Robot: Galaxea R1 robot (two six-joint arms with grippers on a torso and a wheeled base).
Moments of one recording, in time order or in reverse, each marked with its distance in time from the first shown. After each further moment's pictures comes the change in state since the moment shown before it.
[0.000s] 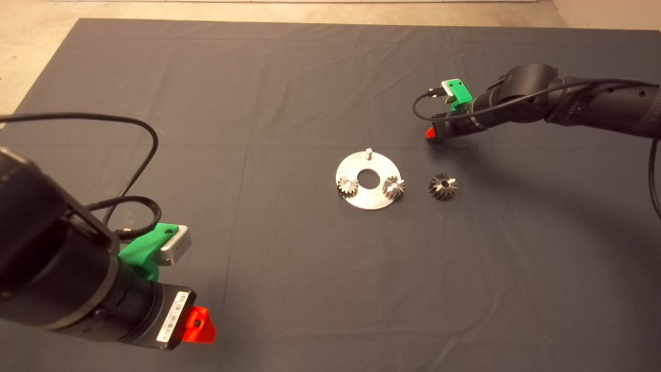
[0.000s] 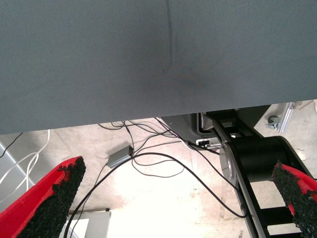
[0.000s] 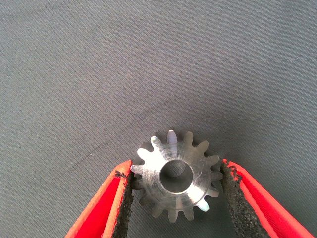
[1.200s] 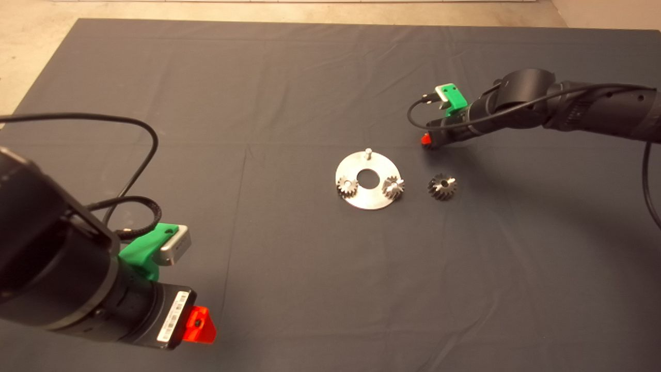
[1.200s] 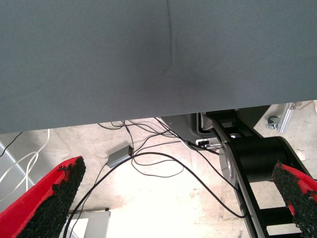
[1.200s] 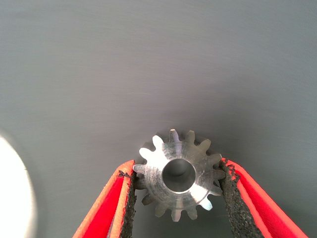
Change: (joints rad) left arm 0.000 0.000 0.000 0.000 0.000 -0.004; right arm 0.005 0.004 0.127 -0.002 -0.028 0.000
